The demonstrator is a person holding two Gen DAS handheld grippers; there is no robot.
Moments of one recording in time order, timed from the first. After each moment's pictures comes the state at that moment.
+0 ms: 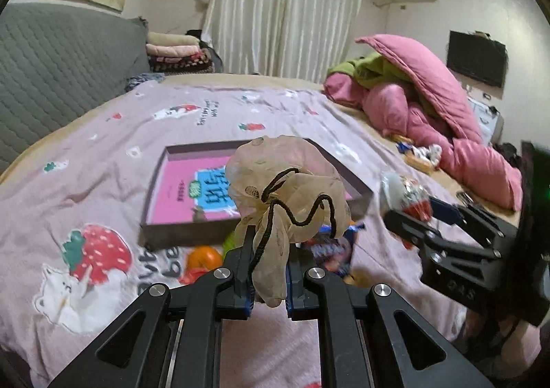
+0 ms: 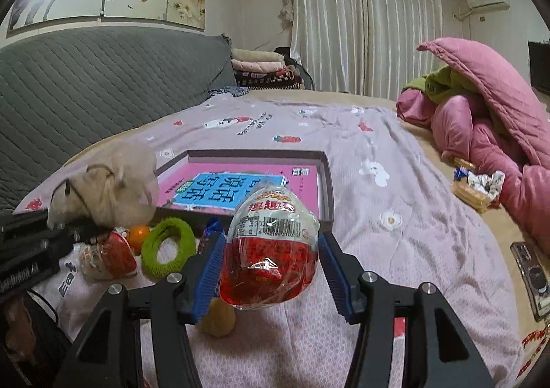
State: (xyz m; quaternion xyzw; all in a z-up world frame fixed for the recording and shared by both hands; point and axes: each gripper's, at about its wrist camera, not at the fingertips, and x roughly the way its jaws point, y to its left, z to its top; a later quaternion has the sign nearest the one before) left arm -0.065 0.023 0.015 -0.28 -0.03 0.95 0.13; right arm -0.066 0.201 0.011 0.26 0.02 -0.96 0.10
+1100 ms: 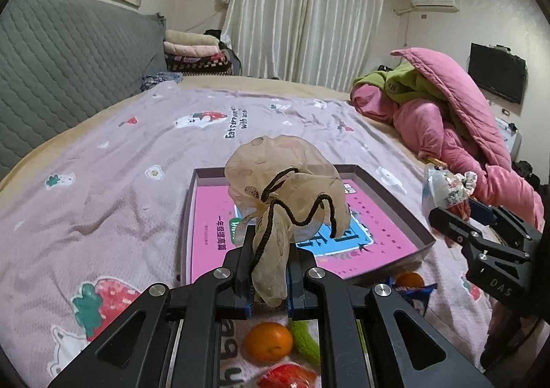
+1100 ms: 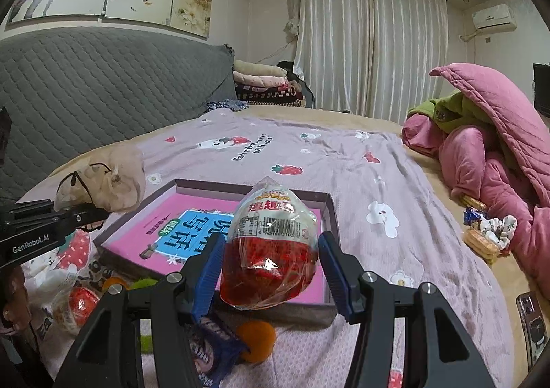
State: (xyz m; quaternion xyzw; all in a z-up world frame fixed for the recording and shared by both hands) left arm -0.152 -0.025 0.015 -0.28 -0.04 0.95 0.10; right arm -0.133 0.183 0.027 0.23 0.05 -0.97 0.10
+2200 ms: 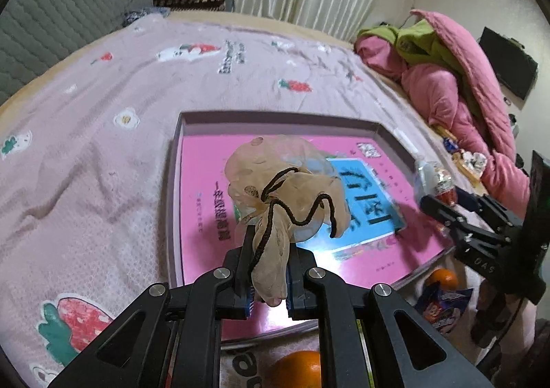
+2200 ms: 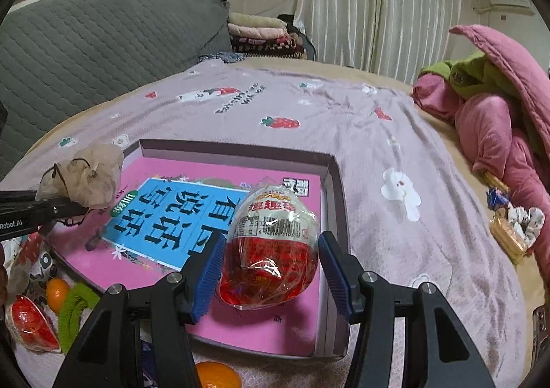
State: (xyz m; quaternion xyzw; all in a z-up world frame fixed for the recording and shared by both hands) left arm -0.242 -0.043 -0.032 -0.42 -0.07 0.90 0.13; right arm -0.221 0.188 -0.017 0.33 0.06 -0.94 0.10
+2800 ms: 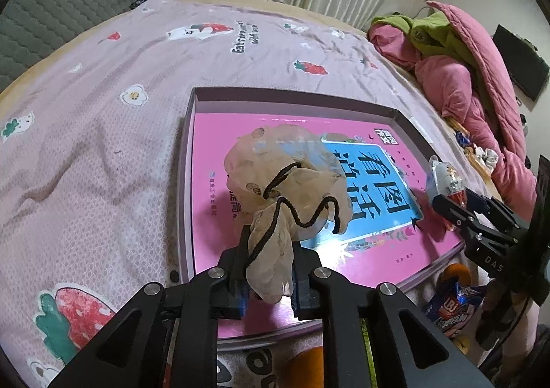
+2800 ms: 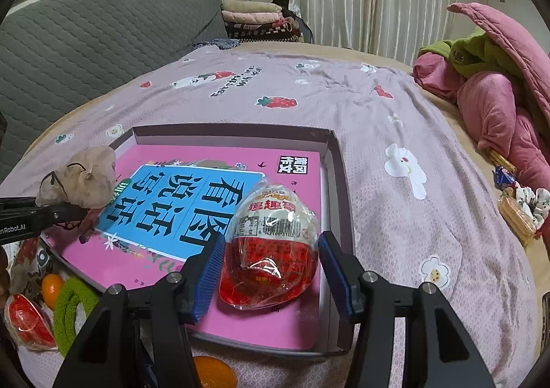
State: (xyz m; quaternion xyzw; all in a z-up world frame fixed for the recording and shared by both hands) left arm -0.248 -0.048 -0.045 -0.45 -0.07 0.88 0.12; right arm -0.225 0.191 -0.029 0.36 0.04 -0.93 0.10
